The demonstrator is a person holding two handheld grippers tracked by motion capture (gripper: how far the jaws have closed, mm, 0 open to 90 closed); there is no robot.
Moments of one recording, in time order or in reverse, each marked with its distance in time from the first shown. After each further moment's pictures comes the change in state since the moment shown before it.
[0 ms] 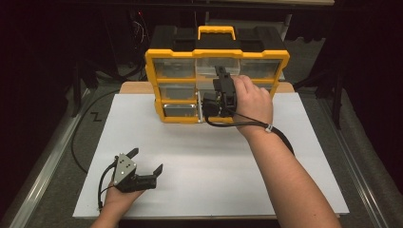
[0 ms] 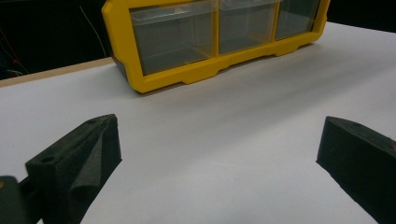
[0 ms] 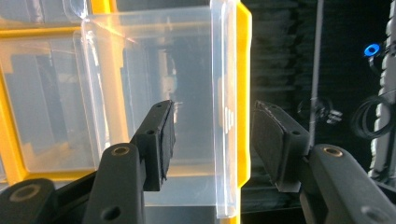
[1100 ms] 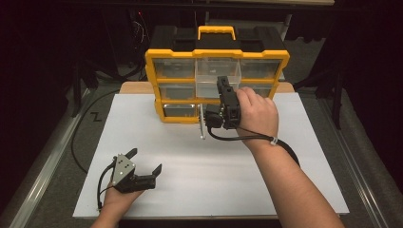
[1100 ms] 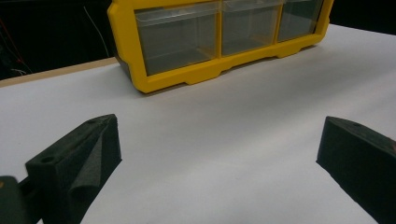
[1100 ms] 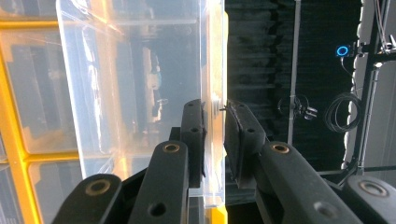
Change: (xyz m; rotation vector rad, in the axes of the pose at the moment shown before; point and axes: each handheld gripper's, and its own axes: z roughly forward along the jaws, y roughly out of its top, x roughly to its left) left arm 0.001 0.000 -0.003 -0.005 0.011 -0.007; right arm 0.005 -0.002 -0.034 0.003 -0.082 -0.025
